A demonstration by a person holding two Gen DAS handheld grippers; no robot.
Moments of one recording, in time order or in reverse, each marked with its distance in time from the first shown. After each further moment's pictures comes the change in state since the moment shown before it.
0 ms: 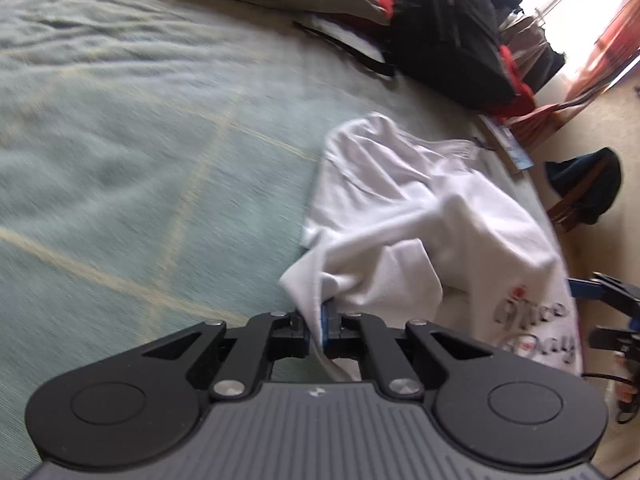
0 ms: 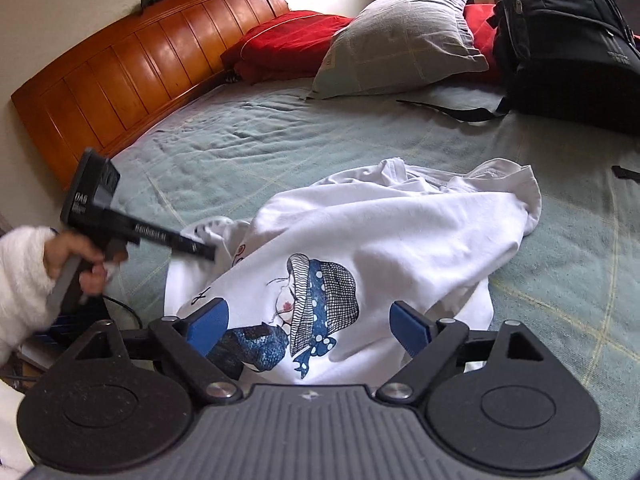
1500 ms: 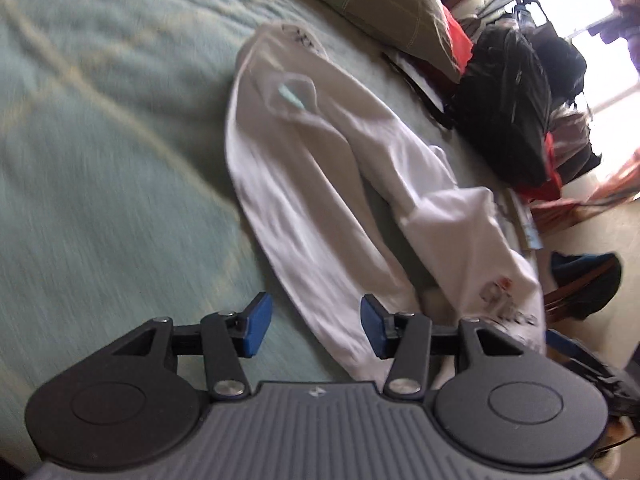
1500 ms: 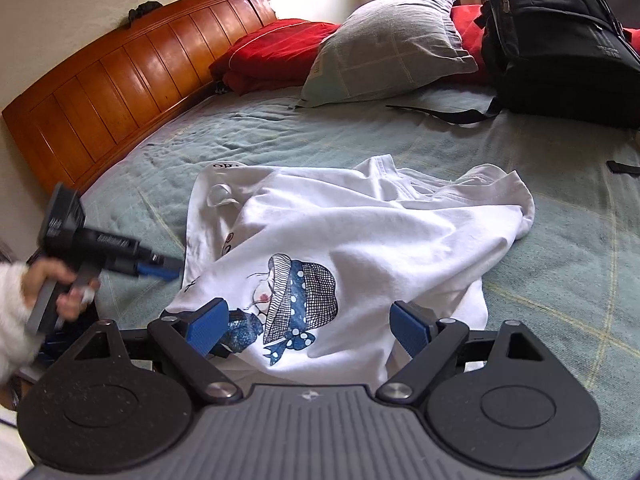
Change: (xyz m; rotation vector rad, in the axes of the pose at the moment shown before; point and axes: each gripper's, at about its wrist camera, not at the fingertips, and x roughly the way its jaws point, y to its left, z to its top) left arm -0.041 0.053 -0.067 -0.376 -0.083 -0.086; right arm 0.003 -0.004 0.002 0.032 -0.024 -0.010
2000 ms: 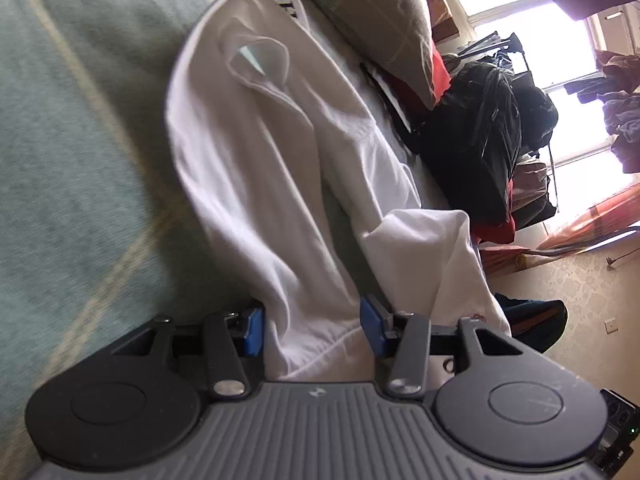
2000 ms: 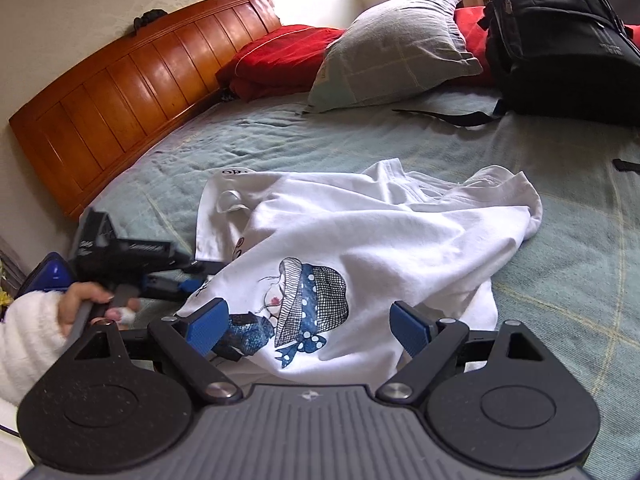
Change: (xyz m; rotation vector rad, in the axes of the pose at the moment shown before) left arm 0.058 -0.004 0.003 -0.100 -0.075 -0.166; right arm -0.001 0.001 -0.002 0.011 -0.018 0.028
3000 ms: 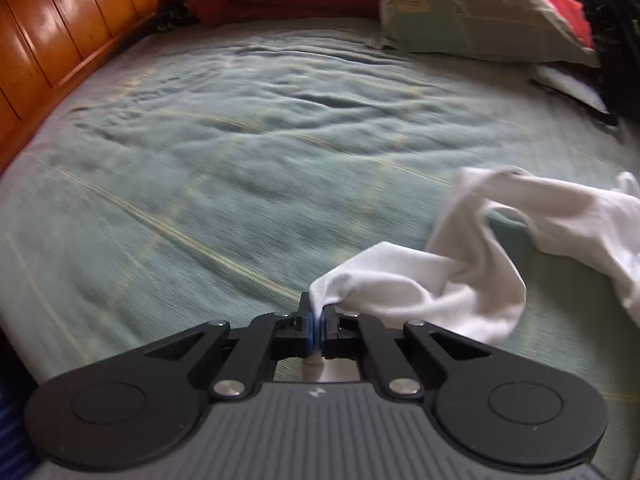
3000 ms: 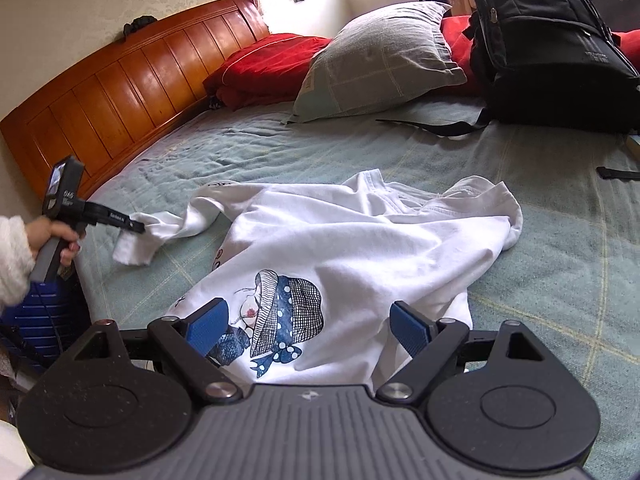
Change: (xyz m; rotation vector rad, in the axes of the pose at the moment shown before) left arm -0.090 -0.018 0.125 0.504 -0.085 0.914; right arm -0.004 -0.009 0.005 -0.001 -0.029 -0.042
